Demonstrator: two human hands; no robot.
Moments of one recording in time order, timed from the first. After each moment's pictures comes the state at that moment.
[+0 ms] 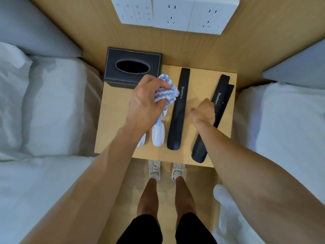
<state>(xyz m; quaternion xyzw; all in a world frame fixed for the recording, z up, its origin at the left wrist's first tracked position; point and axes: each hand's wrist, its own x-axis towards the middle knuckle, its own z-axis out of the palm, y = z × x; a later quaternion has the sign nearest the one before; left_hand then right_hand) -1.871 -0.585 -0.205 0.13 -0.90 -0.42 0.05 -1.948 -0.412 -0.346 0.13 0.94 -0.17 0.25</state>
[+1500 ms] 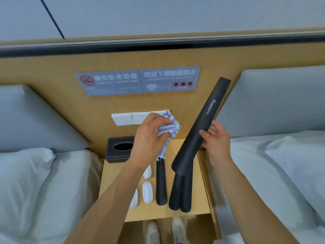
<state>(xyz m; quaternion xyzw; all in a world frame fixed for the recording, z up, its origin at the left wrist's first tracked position) -1.884 -0.517 0.004 -0.04 -0.89 -0.42 0.15 -1.935 -0.316 -0.058 0.13 0.68 -0.72 0.02</state>
